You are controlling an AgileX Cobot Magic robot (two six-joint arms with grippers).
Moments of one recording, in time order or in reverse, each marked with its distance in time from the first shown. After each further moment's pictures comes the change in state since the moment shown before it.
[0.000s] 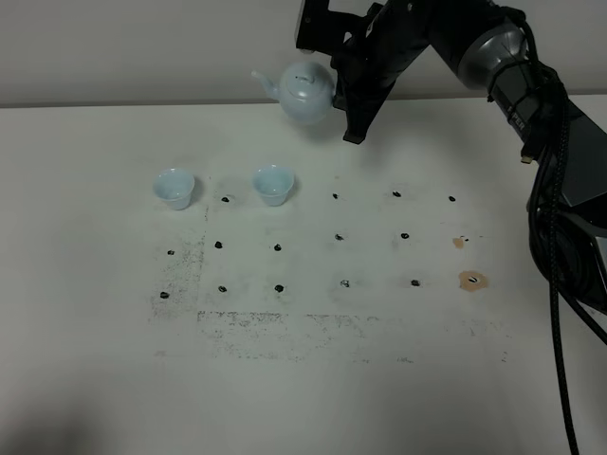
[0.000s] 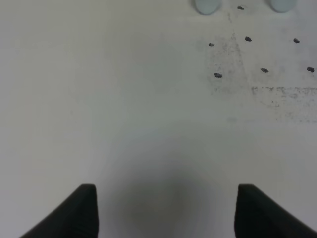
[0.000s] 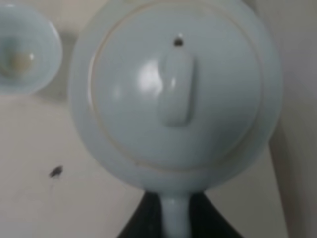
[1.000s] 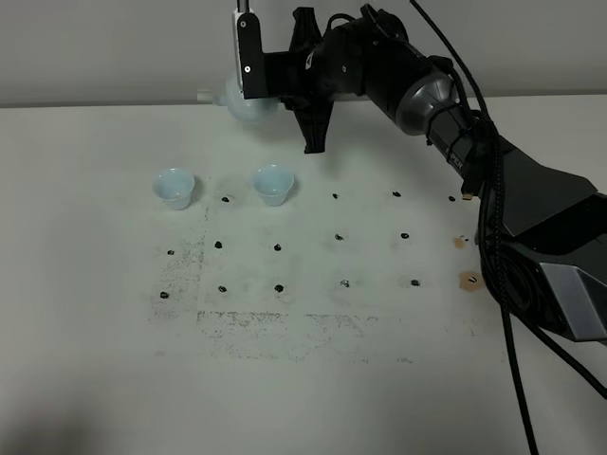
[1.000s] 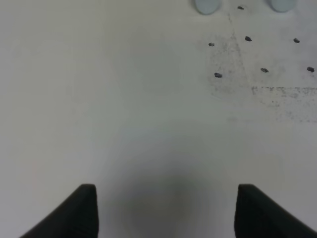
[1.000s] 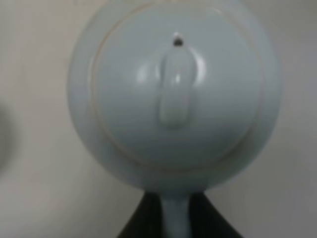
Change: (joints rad) left arm 0.000 0.000 0.000 0.000 0.000 0.000; right arm 0.111 0.093 -0.001 -0.108 -0.332 -0.229
